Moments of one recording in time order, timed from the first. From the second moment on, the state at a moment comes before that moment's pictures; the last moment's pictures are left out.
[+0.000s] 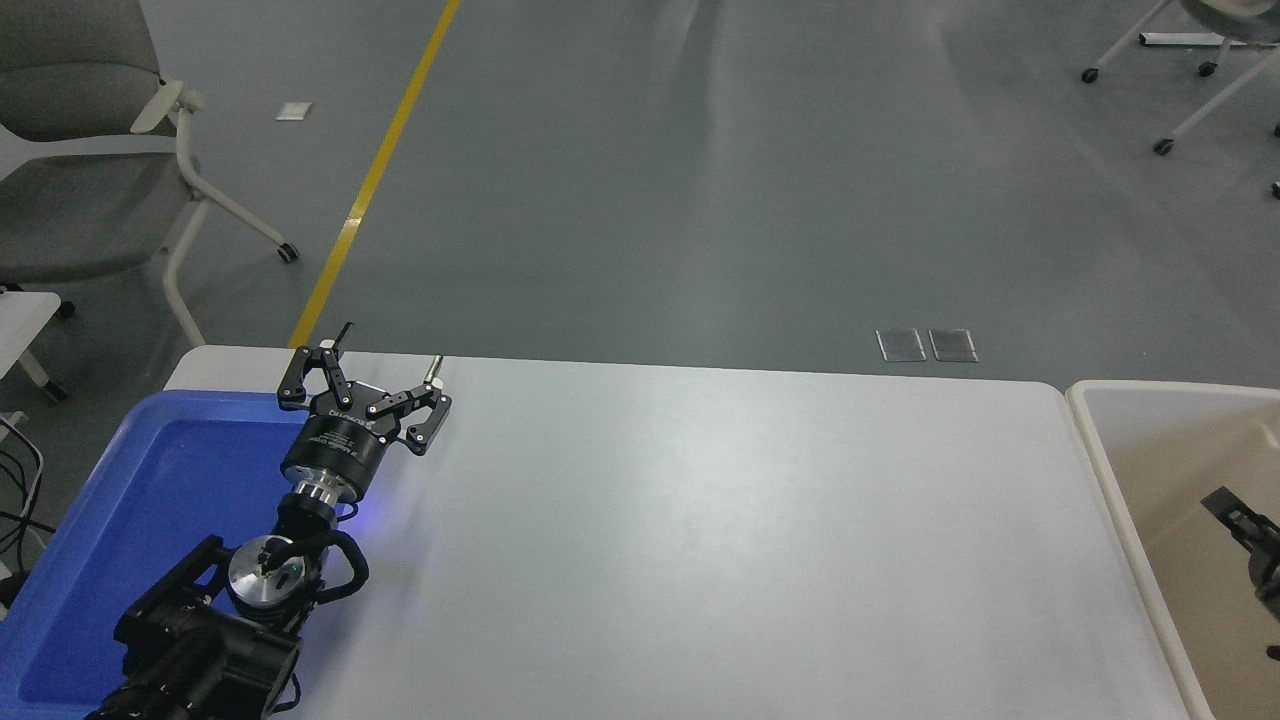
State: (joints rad) left arm -0.46 0.11 -1.18 -0.58 -0.22 -0.66 -0.02; right arm 0.71 -0.50 -0.50 0.13 -0.12 -0.06 0.06
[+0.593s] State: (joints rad) left arm -0.46 0.11 -1.18 -0.58 -0.22 -0.66 -0.02; right arm 1.11 -0.62 -0.14 0.27 -0.13 -0.06 0.08
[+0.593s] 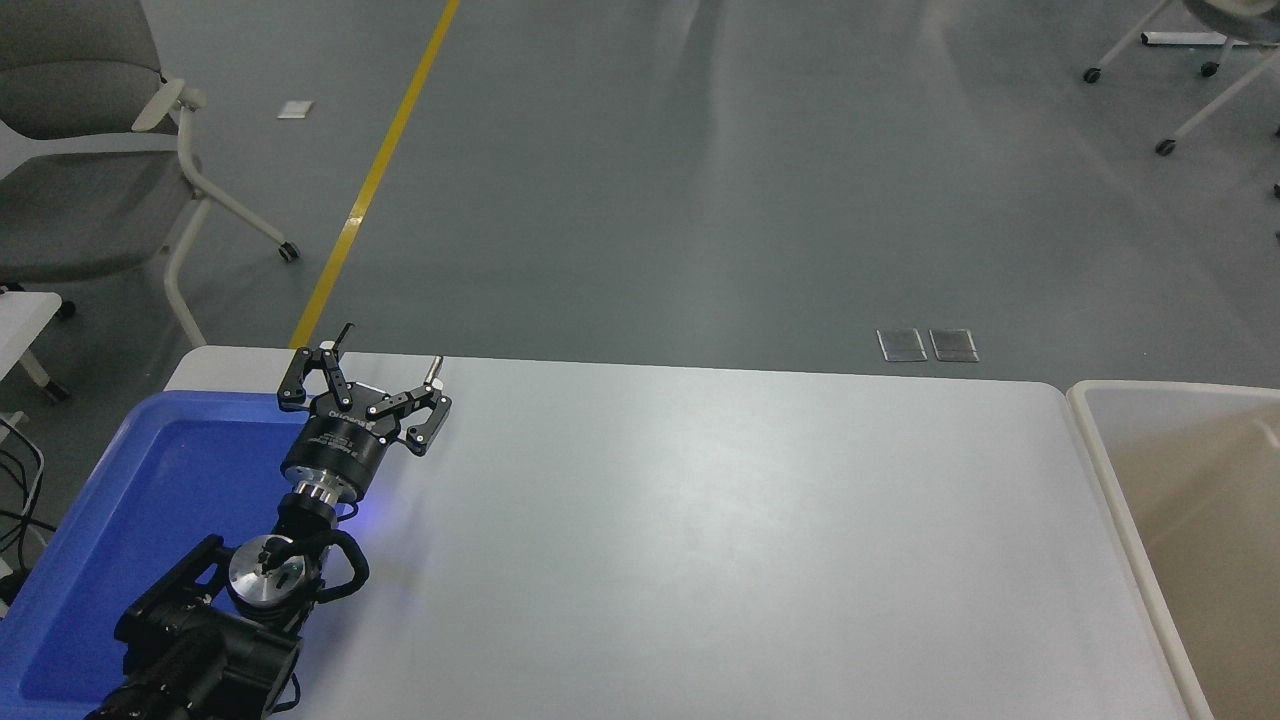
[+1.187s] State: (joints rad) left arm -0.46 0.11 -1.18 -0.58 -0.22 -0.66 -0.02; right arm 1.09 -0.65 0.38 0.59 -0.16 -0.05 0.32
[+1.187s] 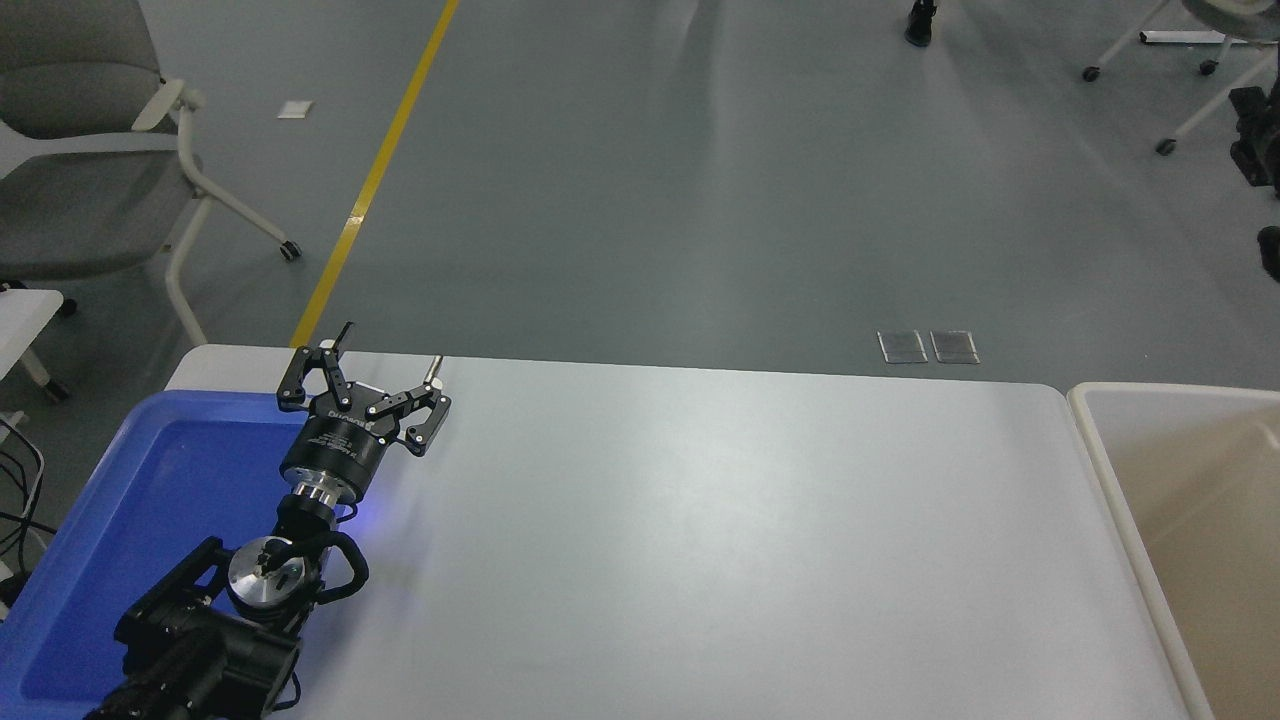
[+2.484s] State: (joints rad) left arm -0.46 0.11 -1.18 -0.58 -0.22 -0.66 -0.02; right arm 0.44 -0.34 0.87 0.70 -0.23 0.17 0.62
